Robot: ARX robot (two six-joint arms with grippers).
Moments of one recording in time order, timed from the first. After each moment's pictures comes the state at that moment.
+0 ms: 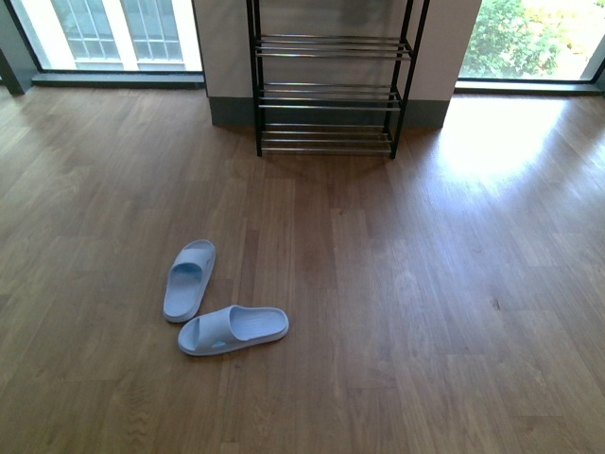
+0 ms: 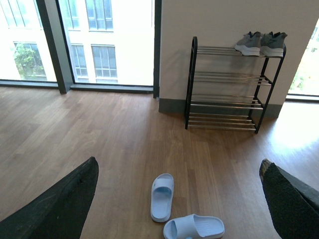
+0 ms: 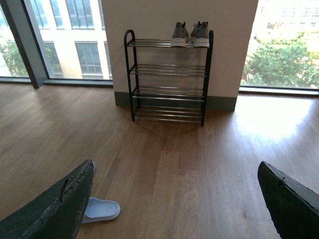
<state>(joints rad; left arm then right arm) 0.00 0.02 0.01 0.00 0.00 -0.01 0.00 0.00 0.02 0.00 0.00 0.00</state>
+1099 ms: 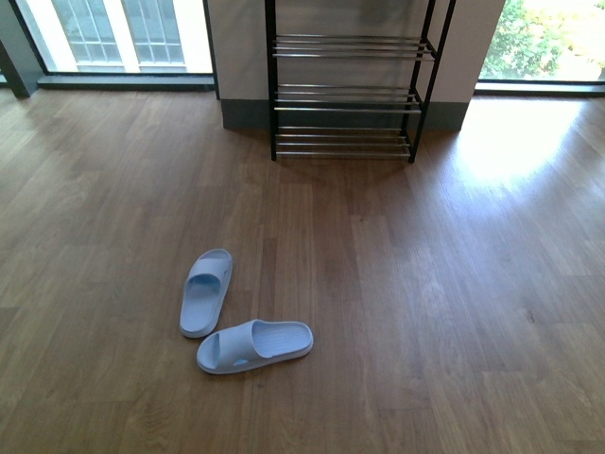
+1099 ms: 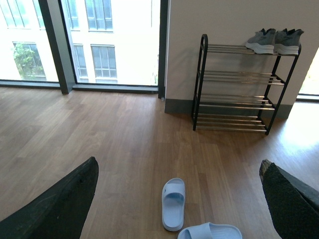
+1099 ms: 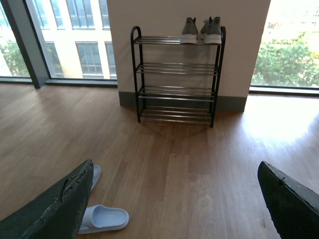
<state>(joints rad) 0.00 0.02 0.01 0.00 0.00 -0.01 0.00 0.00 0.02 0.00 0.00 0.00</state>
